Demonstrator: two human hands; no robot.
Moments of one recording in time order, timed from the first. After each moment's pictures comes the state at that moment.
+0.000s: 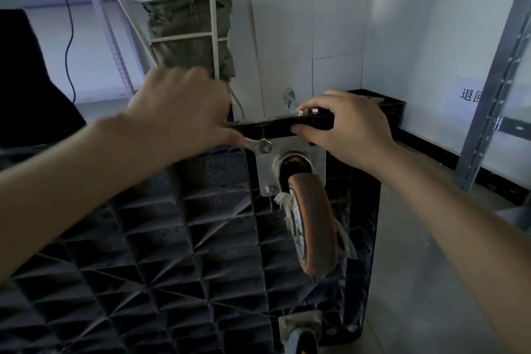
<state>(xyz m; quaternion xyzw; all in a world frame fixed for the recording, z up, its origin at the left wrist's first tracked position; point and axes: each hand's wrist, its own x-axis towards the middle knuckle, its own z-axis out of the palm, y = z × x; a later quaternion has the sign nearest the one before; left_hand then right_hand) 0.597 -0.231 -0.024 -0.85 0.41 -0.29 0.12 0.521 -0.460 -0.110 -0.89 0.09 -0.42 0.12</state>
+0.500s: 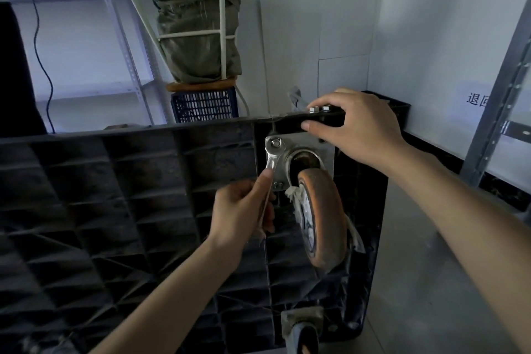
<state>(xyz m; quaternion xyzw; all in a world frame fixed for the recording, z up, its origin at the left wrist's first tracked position) 0.586 -0.249 -0.185 -0.69 0.24 0.12 -0.68 0.522 -0.461 -0.109 -0.90 0.10 -0.41 0.13</state>
